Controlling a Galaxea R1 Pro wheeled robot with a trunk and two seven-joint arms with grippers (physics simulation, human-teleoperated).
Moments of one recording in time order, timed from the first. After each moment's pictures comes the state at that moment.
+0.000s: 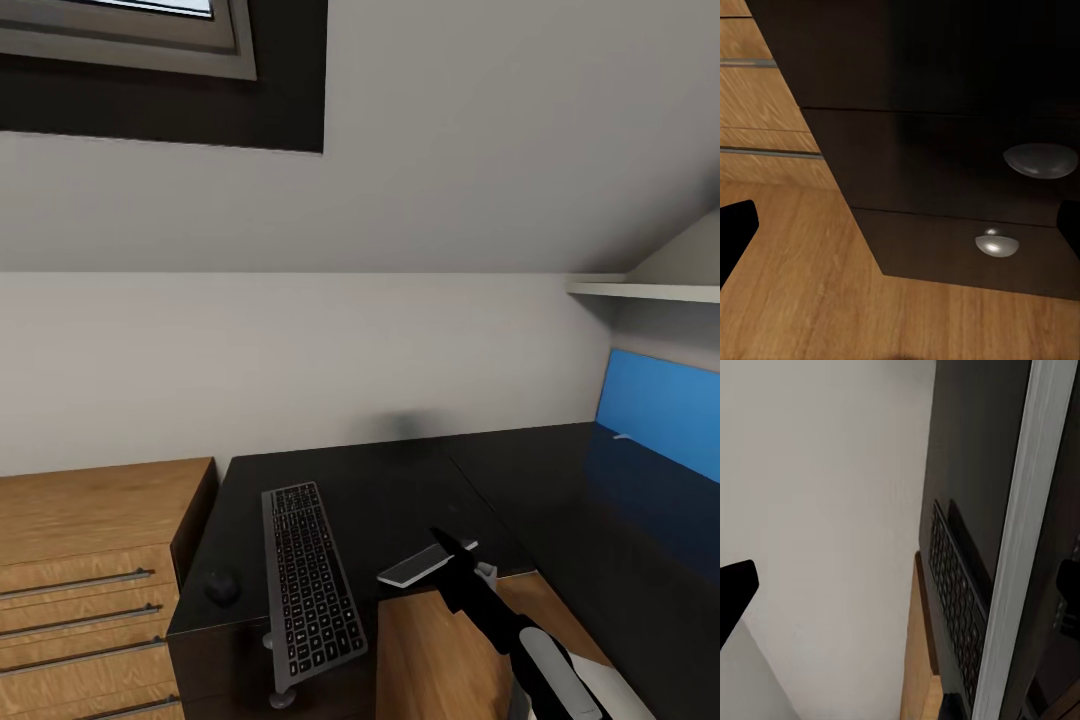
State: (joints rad) left arm 0.01 -0.02 -0.49 -0.78 0.37 -0.25 0.68; right arm -0.30 -0.04 0.07 -0.90 -1.48 0.42 0.27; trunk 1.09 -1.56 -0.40
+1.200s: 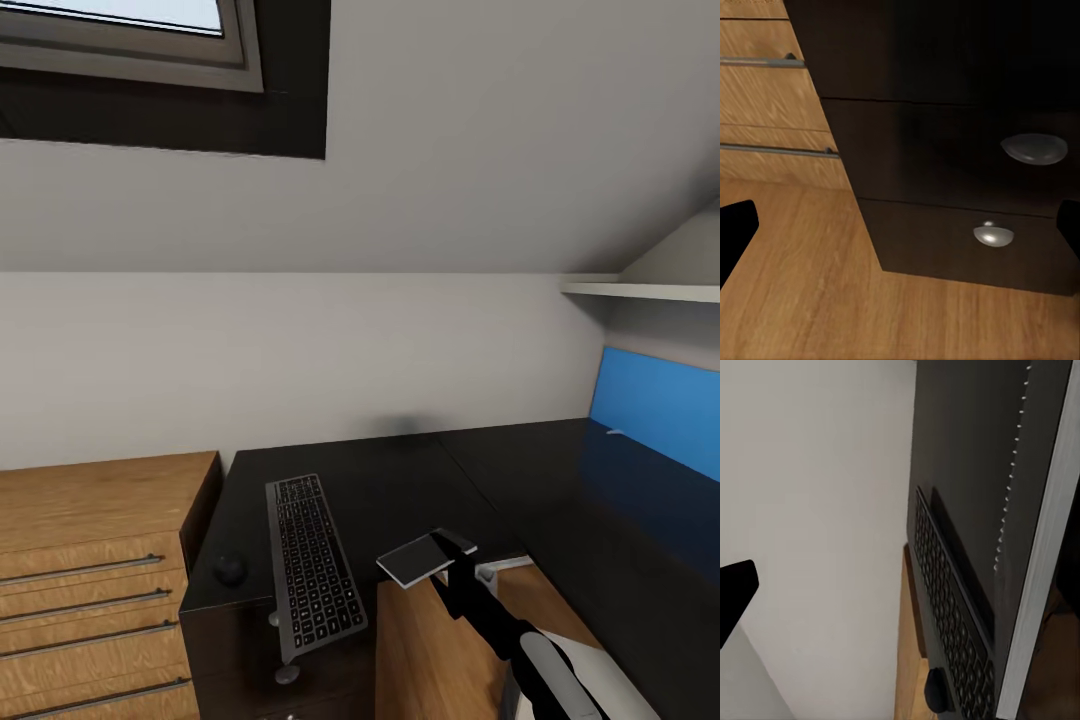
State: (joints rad) left arm 0.01 -0.02 -0.49 -0.81 0.37 -0.25 0.68; right arm -0.30 -0.04 0.07 -0.87 -1.48 0.41 0.26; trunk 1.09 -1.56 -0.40
